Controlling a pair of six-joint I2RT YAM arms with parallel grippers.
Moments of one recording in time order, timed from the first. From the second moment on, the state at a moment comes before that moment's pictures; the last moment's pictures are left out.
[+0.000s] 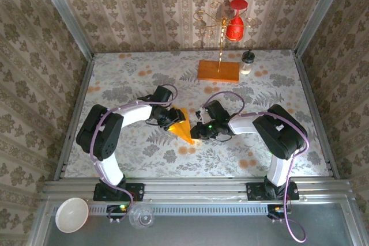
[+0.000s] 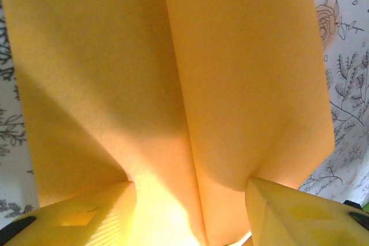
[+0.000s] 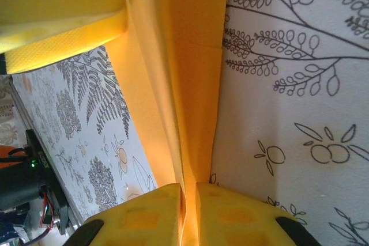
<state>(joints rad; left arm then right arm) -0.57 1.76 1.00 -0.40 0.41 -0.89 0.61 1.82 0.80 0.05 -0.61 0.63</state>
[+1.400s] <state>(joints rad) -0.56 1.79 0.93 -0.12 0.59 -0.91 0.61 1.83 0.82 0.02 -0.61 0.64</state>
